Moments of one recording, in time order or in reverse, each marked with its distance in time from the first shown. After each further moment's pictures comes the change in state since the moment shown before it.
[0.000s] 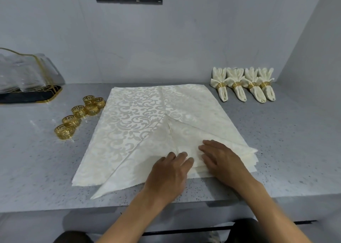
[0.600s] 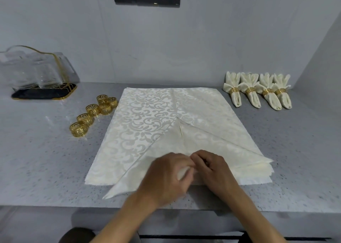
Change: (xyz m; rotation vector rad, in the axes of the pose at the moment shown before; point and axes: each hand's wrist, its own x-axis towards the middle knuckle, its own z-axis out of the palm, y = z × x) left_hand -0.008 -0.019 -0.049 -0.508 0.061 -0.183; right_hand 0.010 -0.069 0.006 0.558 -0.045 0.093
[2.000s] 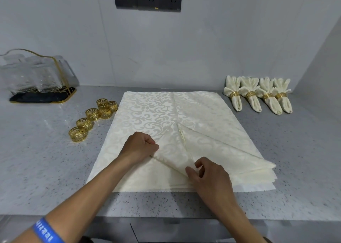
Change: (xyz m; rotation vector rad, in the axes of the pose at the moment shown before) left_hand 0.055 -0.093 -0.042 -0.141 0.000 -0.715; right_hand -0.005 -0.027 0.018 -0.265 0.112 0.304
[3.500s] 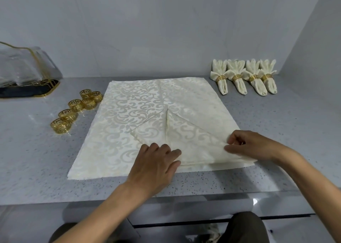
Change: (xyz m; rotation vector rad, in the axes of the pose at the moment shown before) left_hand -0.090 0.013 0.081 0.692 0.186 0.796; right_hand 0.059 0.112 -0.129 -0.082 -0.485 0.024
